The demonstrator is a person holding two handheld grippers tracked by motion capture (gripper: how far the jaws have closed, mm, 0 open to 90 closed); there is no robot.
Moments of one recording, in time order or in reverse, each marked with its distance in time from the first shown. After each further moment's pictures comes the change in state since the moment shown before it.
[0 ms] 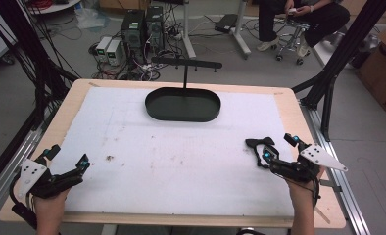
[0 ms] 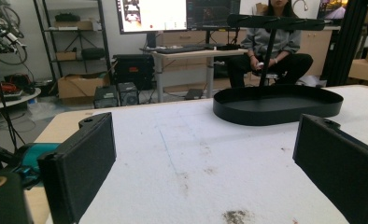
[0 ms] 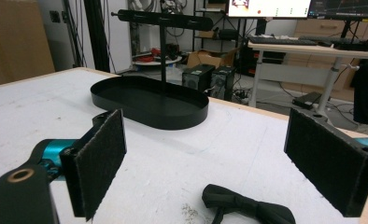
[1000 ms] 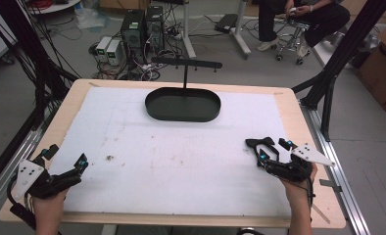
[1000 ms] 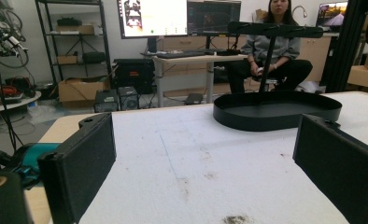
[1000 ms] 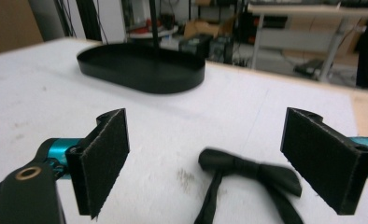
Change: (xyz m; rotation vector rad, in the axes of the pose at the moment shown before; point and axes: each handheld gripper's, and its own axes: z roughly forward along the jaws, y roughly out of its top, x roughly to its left) left arm 0.001 0.002 -0.002 -0.016 0.002 -0.006; right arm -0.007 -0.025 0.017 0.157 -0.017 0.036
